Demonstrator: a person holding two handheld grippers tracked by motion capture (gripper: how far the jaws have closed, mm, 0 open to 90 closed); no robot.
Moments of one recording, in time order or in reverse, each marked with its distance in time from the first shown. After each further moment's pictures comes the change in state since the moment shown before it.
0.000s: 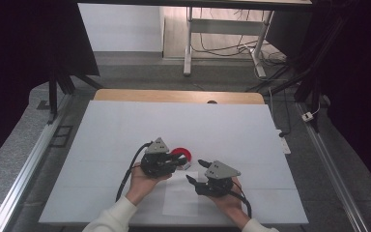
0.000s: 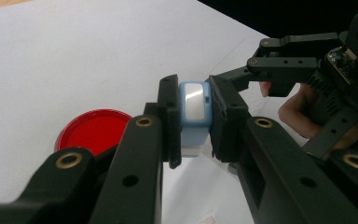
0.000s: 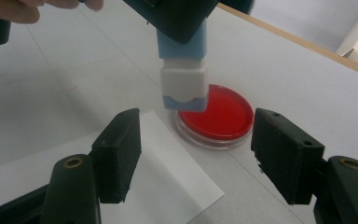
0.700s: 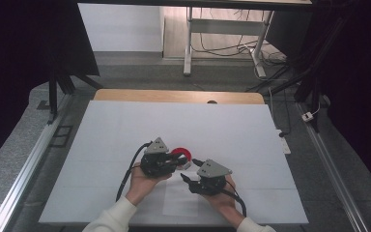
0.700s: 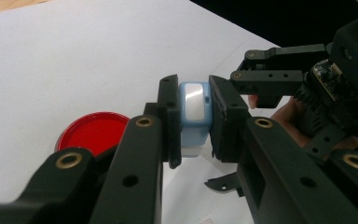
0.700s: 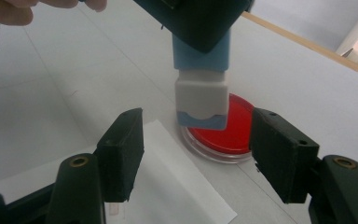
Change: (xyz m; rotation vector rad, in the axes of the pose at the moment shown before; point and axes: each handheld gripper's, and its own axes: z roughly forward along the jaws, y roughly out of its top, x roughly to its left) left arm -0.001 0.001 -0.002 -0.011 -0.001 -0.003; right arm 0.009 0.007 0.015 0.018 -0.012 -0.020
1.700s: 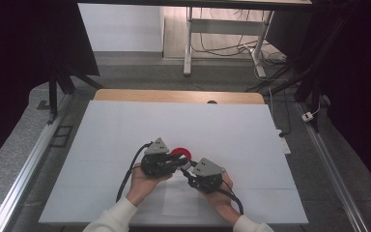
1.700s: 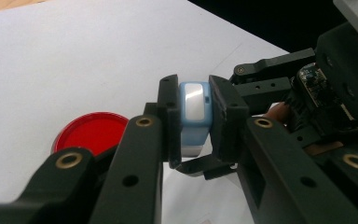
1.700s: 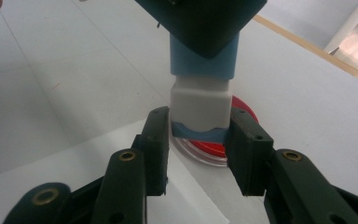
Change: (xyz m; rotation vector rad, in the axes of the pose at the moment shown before) left arm -0.001 -0.001 0.002 -0.003 -0.002 -0.002; right arm 0.002 0.004 0.010 0.043 -0.045 -0.043
